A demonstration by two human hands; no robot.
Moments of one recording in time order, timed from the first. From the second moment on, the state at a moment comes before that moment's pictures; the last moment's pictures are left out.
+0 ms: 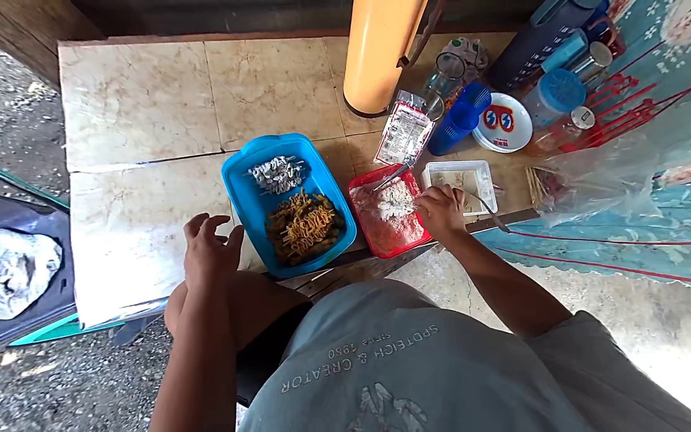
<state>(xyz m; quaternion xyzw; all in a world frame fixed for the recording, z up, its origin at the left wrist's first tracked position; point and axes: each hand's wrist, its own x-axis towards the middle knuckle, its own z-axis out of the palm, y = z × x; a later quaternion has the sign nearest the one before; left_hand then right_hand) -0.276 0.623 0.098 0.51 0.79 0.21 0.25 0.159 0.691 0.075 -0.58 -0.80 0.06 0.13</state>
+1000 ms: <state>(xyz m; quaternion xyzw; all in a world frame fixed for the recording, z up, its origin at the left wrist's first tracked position) -0.272 0.622 0.101 0.50 0.80 0.20 0.26 0.169 0.699 0.109 -0.59 -0.79 0.13 -0.05</state>
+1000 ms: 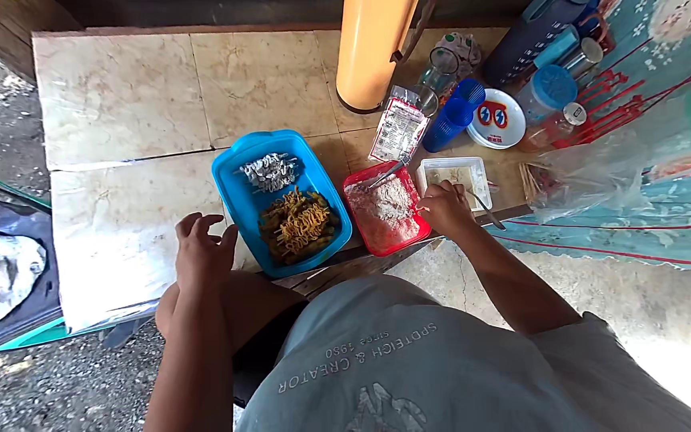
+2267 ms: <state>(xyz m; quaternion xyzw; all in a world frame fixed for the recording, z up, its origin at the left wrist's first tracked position) -0.273 0.621 0.101 0.50 0.79 0.22 0.27 0.154 0.702 0.113 -0.62 -0.75 0.17 -0.13</state>
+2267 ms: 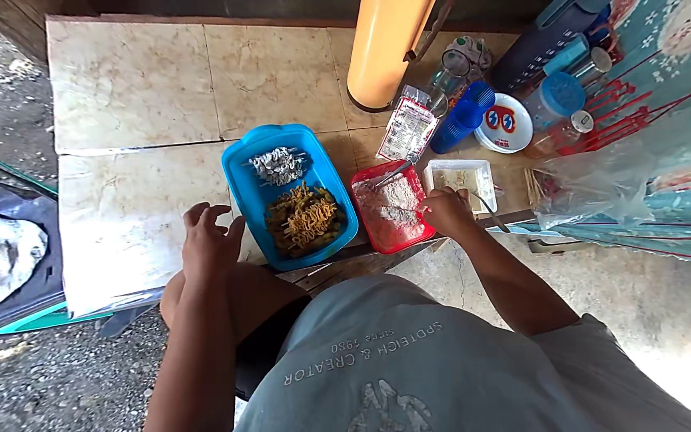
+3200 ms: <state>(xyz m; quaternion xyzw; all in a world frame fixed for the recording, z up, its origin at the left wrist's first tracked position) -0.275 0.623 0.102 0.49 0.80 0.22 0.28 0.106 0.729 0.166 -0.53 -0.84 0.10 -0.08</state>
